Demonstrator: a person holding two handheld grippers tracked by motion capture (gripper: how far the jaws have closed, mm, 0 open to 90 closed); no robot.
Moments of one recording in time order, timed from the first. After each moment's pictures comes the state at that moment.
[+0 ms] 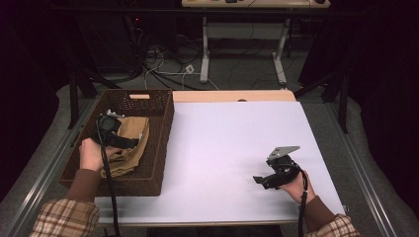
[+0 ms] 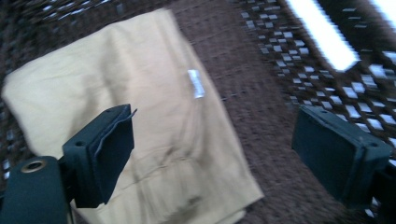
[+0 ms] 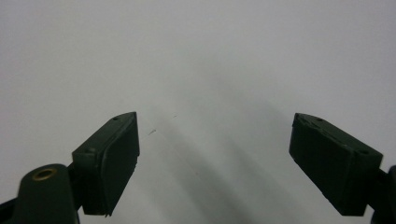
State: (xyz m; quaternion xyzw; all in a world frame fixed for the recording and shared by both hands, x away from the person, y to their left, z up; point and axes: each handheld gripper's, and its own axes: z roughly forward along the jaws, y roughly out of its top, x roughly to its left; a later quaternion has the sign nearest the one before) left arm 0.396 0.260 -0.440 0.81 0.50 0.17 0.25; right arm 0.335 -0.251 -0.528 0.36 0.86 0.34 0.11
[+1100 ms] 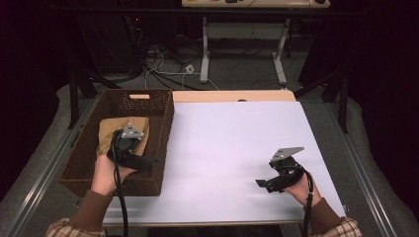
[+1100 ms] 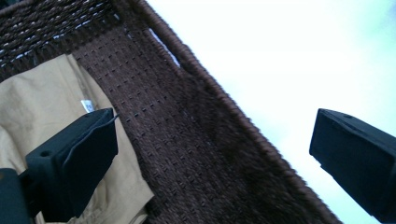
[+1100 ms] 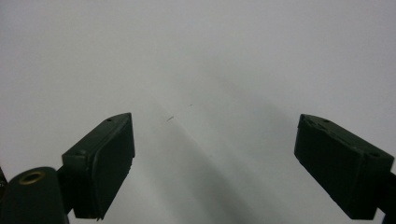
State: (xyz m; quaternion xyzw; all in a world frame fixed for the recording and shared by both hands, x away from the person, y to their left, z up) left arm 0.333 0.205 -0.430 0.84 0.40 0.17 0.31; right arm 0.324 -0.256 -0.516 0.35 0.87 0.34 0.10
